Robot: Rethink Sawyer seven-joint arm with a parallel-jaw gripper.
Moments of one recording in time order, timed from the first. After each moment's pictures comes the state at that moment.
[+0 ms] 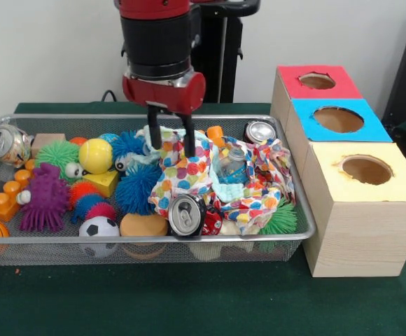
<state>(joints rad) -0.46 -0.66 0.13 1.69 0.00 0.49 1.93</state>
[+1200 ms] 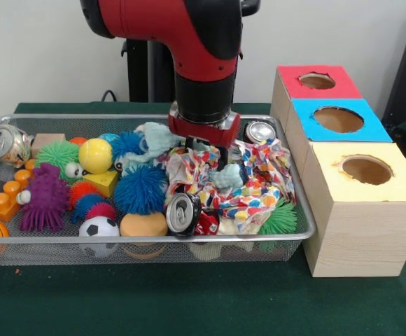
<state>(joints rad) -0.30 -0.49 0.03 1.65 -0.06 0.49 1.93</state>
